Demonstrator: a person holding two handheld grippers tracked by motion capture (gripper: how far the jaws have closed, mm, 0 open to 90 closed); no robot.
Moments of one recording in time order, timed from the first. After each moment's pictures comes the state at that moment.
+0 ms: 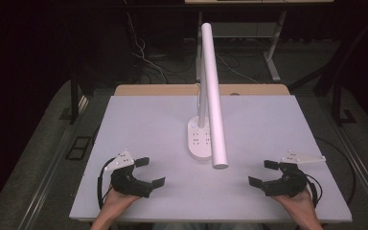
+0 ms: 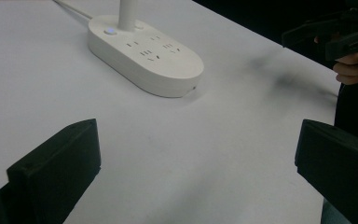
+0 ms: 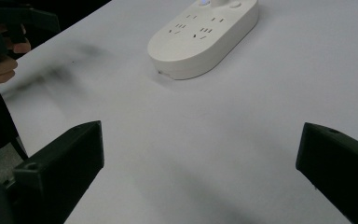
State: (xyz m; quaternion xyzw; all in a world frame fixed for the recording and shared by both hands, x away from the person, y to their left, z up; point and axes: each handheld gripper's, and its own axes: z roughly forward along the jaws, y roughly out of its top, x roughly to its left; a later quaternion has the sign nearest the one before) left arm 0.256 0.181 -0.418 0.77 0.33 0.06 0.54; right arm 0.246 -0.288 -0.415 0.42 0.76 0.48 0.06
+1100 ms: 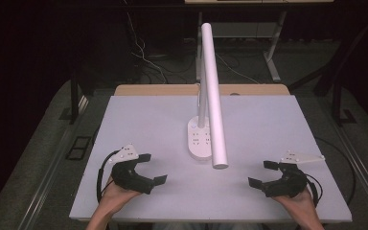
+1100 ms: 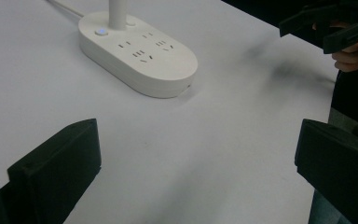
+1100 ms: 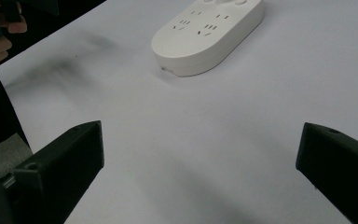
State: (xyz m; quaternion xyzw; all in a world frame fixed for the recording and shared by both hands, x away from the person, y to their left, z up) left arm 0.265 0.172 -0.394 0.80 0.32 0.05 0.51; right arm 0.246 -0.288 -0.414 0.42 0.77 0.48 0.06
